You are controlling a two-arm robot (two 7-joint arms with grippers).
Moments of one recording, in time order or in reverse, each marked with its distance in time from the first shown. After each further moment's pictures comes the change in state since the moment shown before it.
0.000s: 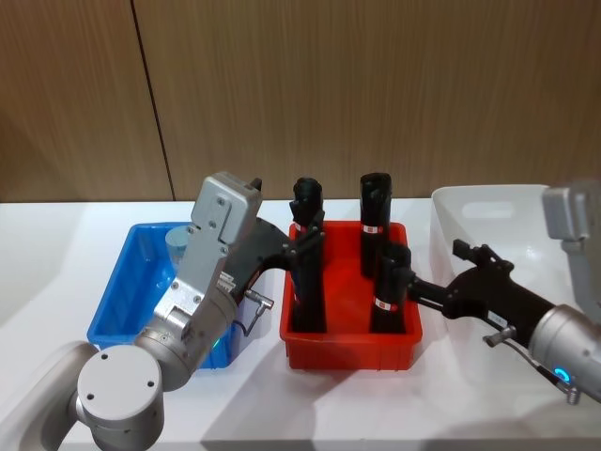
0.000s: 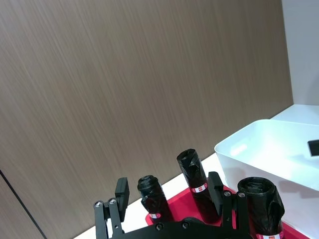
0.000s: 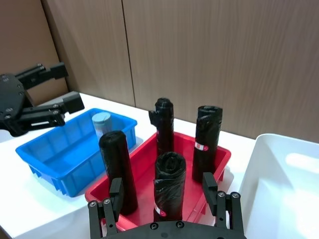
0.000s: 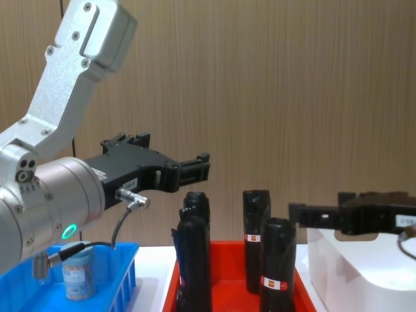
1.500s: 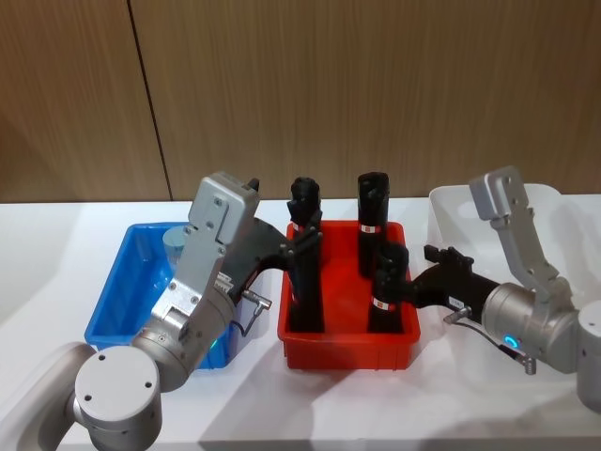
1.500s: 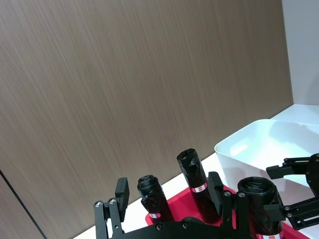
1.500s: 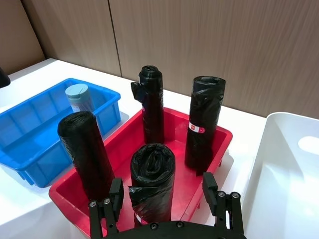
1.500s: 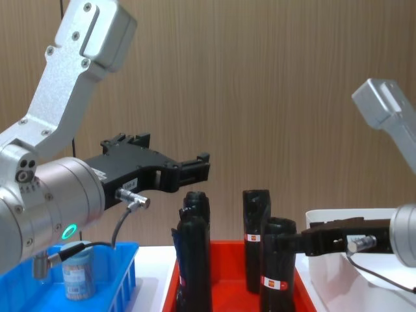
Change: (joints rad) left arm 0.000 0.000 0.000 0.000 0.000 0.000 0.000; right arm 0.196 -0.106 -0.048 0.270 -0.116 0.094 0.021
